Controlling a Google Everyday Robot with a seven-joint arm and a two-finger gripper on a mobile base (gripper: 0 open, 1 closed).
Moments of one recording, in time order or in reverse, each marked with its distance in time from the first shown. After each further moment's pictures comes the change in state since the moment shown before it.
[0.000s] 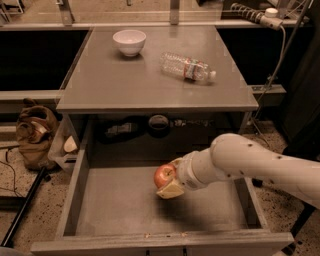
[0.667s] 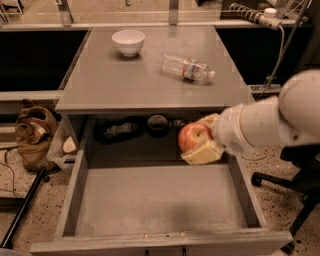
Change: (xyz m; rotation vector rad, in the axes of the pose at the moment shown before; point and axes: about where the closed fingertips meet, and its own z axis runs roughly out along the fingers) arm -0.064 -0.026 -0.179 0.153 -0.070 -0.058
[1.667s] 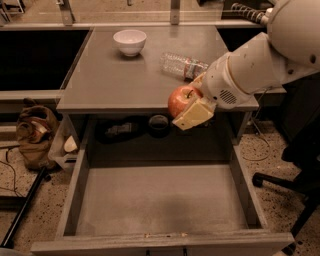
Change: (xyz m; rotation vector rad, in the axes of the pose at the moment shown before) arm -0.082 -0.037 -0.029 -0.053 0.050 -0.081
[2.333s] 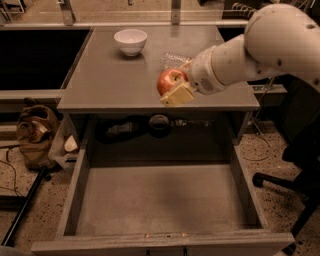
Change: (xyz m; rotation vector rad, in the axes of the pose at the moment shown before) arm -0.022 -0.065 0.040 0.111 -0.138 0.039
